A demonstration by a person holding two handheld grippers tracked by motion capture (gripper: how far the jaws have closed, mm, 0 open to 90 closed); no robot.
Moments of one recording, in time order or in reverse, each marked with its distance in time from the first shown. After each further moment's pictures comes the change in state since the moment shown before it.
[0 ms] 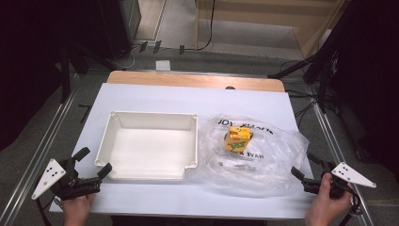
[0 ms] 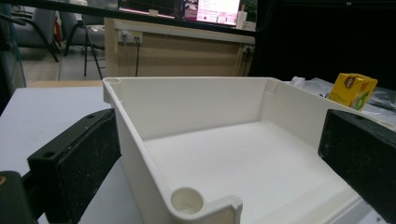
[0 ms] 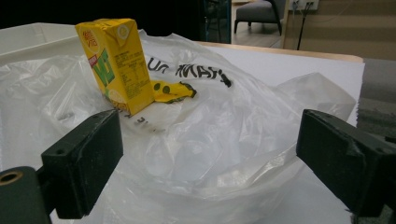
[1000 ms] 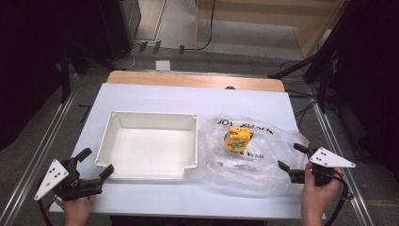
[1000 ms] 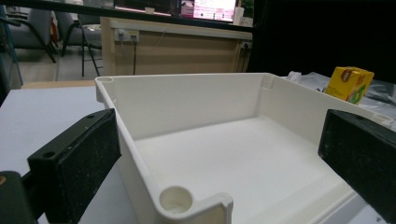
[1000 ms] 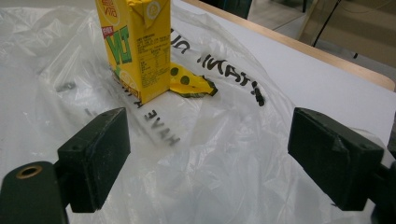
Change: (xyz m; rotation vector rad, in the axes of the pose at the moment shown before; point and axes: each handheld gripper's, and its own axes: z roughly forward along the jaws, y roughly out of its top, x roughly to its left) left arm -0.005 -0.001 0.002 0.020 -0.009 0.031; right arm 0.026 0.045 0.039 0.213 0.035 -0.234
